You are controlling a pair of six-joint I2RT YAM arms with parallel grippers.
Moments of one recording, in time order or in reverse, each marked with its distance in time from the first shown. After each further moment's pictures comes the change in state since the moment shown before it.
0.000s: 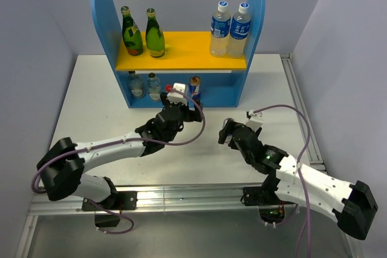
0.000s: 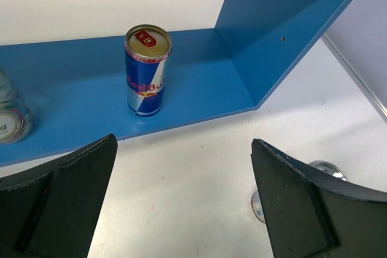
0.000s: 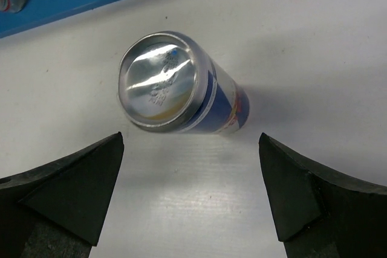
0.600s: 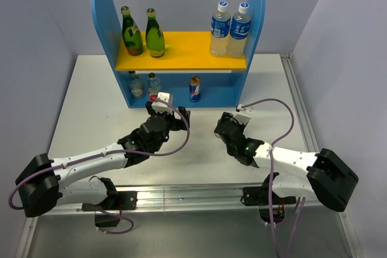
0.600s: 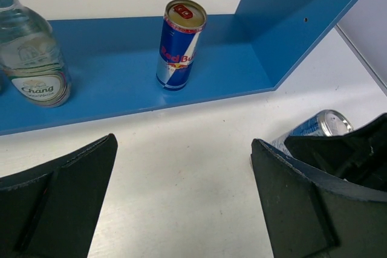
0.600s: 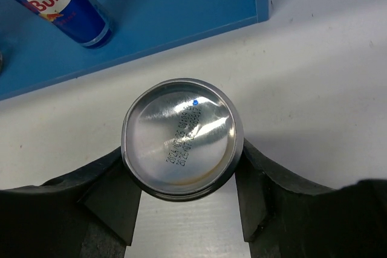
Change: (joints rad) left arm -0.014 -0.255 -0.181 -0.095 -0.042 -0.033; right arm 0.002 0.394 -0.005 0.460 0.238 -0.062
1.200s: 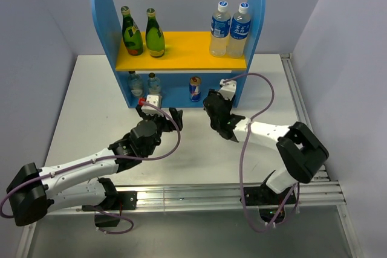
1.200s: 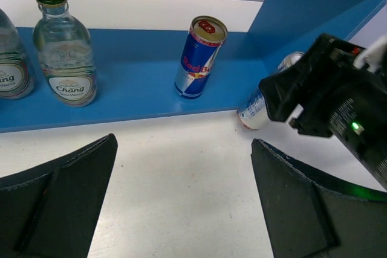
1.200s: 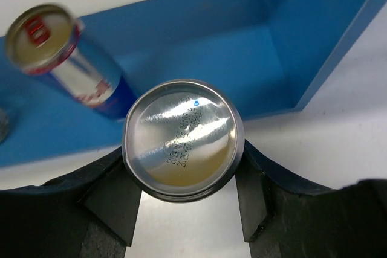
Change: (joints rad) left arm -0.001 -0.130 -0.068 -0.008 -0.064 0.002; right arm -0.086 0.353 0.357 0.094 0.018 -0.224
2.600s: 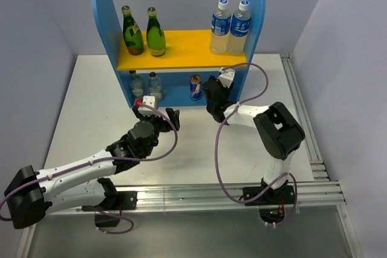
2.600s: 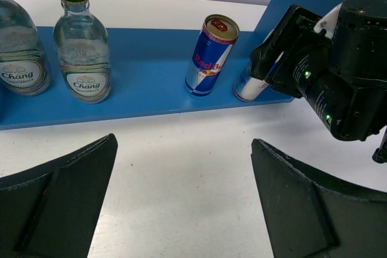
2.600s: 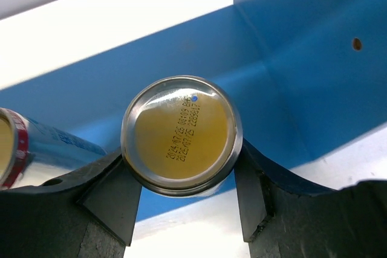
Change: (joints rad) left arm 0.013 -0.039 -0.027 -0.002 -0.023 0.004; right arm -0.157 0.311 0.219 0.133 -0.020 -0.043
